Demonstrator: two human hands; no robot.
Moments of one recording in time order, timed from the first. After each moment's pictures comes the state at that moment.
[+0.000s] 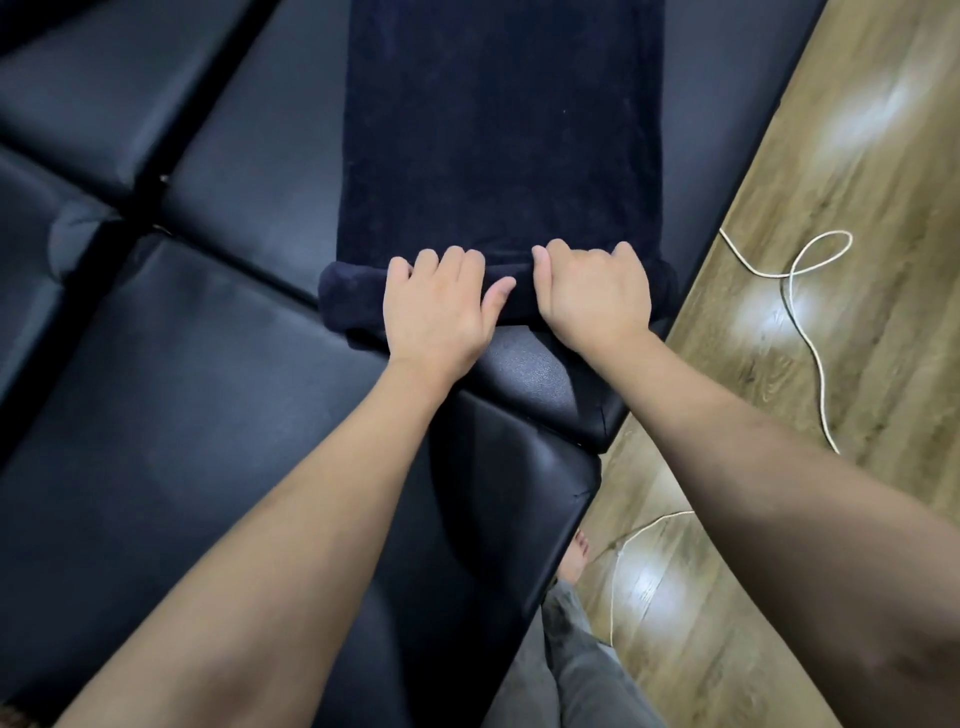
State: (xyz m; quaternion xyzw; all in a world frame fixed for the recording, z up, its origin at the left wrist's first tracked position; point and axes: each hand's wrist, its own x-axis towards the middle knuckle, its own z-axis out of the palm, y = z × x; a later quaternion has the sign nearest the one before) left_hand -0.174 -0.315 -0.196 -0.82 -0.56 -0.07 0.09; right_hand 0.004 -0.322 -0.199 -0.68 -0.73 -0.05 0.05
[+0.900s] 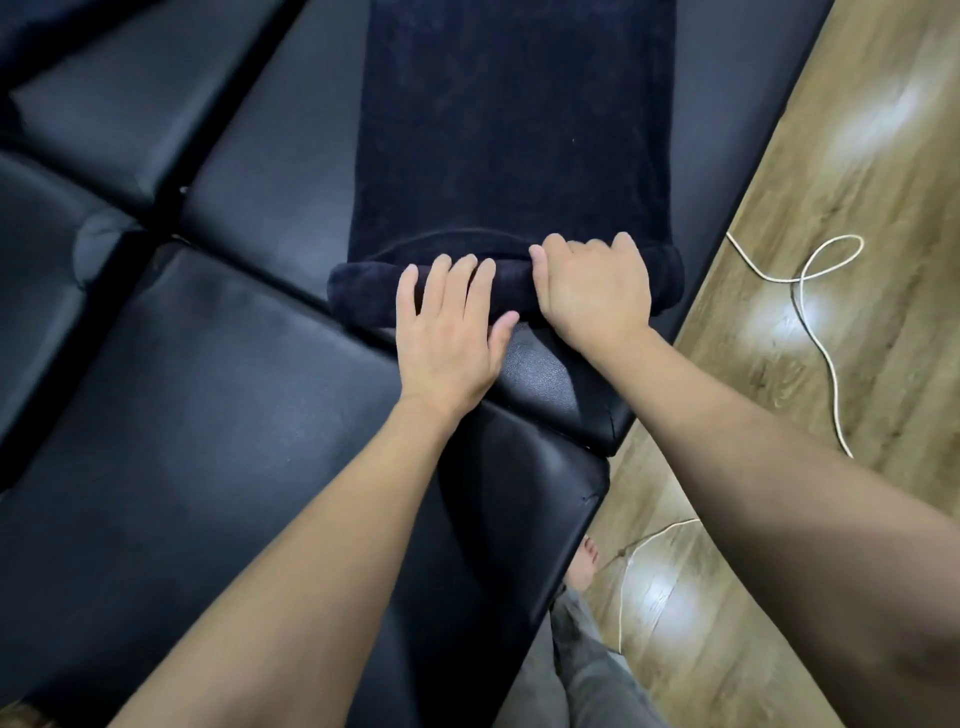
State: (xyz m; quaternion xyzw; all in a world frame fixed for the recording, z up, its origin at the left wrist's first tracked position) left_hand -0.182 -0.345 -0.207 -0.82 -0.57 -0.08 0.04; right_hand -0.002 -0.317 -0.186 -0.68 -0.73 -0.08 0.01
